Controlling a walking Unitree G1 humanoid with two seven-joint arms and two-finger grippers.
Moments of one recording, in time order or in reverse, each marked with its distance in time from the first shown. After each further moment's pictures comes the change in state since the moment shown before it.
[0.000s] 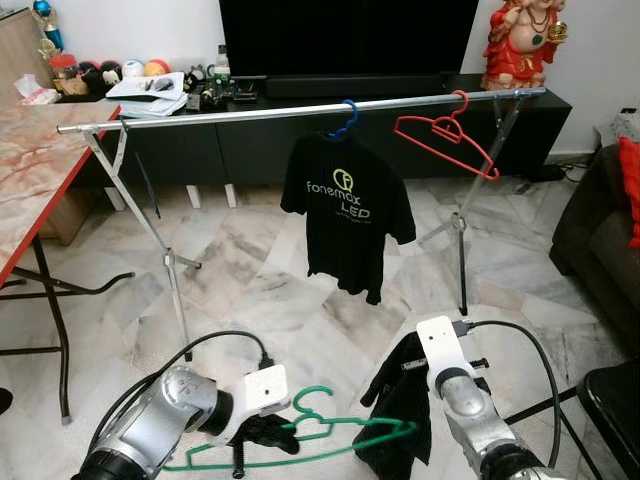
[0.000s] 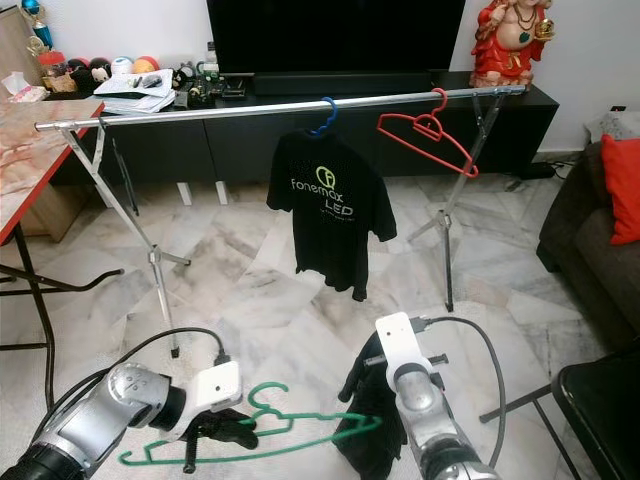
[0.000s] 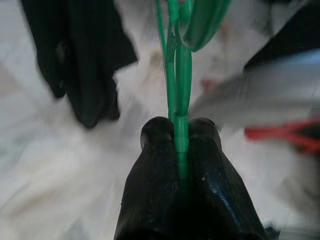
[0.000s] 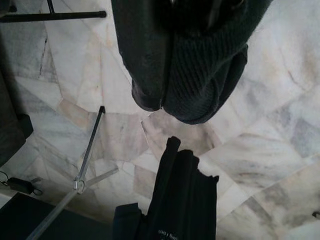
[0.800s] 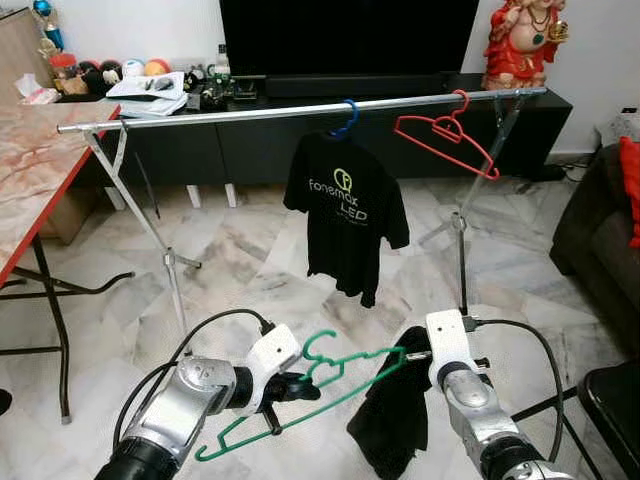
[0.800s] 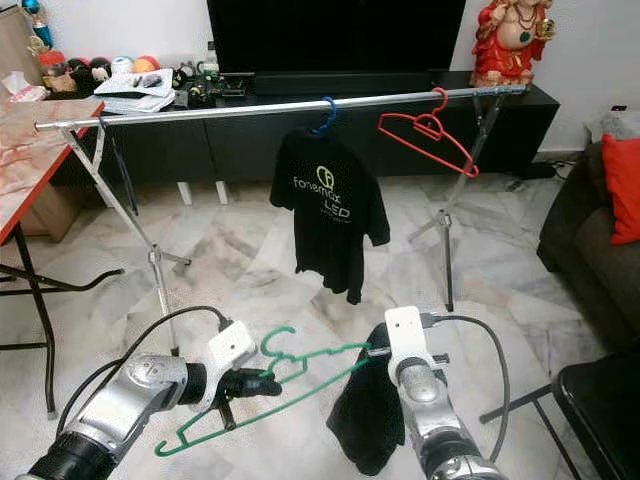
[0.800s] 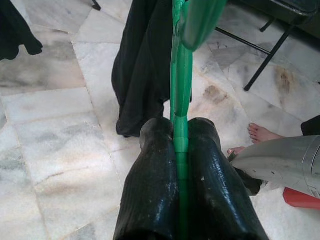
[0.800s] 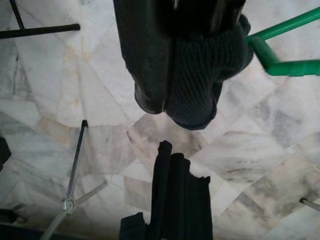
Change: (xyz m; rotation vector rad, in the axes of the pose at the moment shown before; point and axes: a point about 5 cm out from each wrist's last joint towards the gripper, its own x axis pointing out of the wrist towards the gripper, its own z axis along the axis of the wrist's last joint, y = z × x) left arm -0.003 0.029 -0.003 -0.173 -0.082 0.331; right arm 0.001 0.000 0.000 0.126 0.033 0.067
